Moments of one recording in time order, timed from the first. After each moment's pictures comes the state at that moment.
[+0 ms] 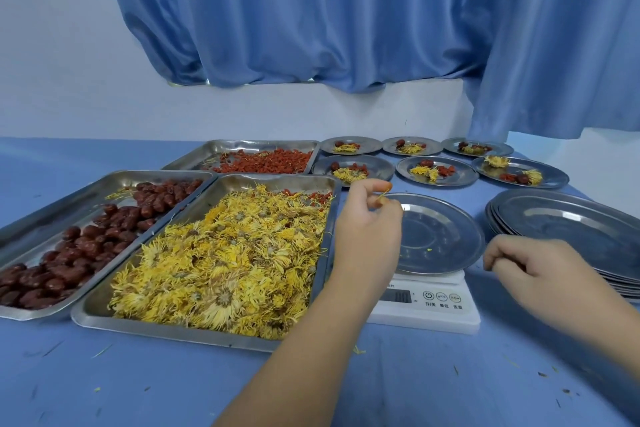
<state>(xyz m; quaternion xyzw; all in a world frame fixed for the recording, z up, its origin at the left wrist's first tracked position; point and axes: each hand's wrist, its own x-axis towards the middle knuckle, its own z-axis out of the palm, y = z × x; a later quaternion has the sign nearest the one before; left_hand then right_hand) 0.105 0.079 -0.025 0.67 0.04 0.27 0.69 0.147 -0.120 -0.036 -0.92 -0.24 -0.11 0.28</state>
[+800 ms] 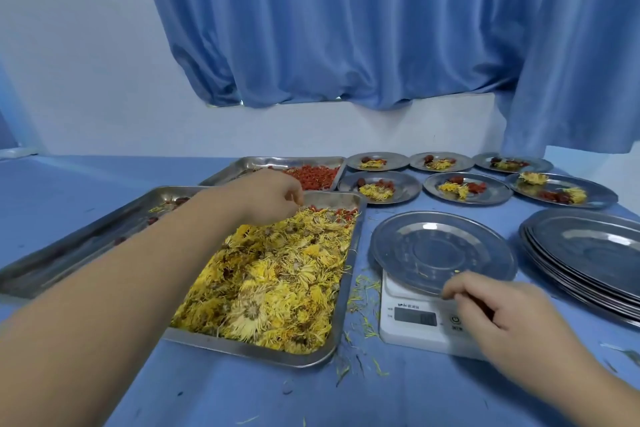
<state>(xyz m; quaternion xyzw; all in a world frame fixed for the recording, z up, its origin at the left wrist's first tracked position) 0.108 0.259 0.049 1.00 0.07 0.05 0.03 0.114 -0.072 -0.051 -0.88 -0.34 -0.13 0.32</state>
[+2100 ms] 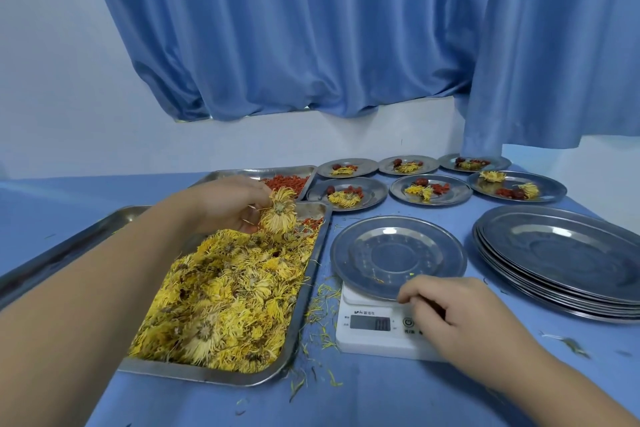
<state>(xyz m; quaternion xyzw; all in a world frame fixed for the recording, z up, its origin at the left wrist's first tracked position) 0.131 0.253 0.053 0.86 0.10 -0.01 0.50 0.125 -0.085 -0.047 -0.87 -0.37 -0.10 0.33</state>
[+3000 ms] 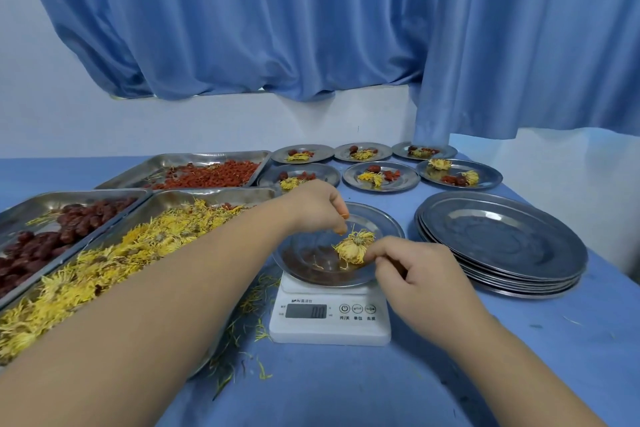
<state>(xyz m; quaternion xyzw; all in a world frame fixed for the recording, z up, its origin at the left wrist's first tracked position) 0.207 0.092 0.009 0.96 -0.01 -0.02 0.28 0.147 -0.103 -0.045 -0.86 -0.31 -0.16 0.38</state>
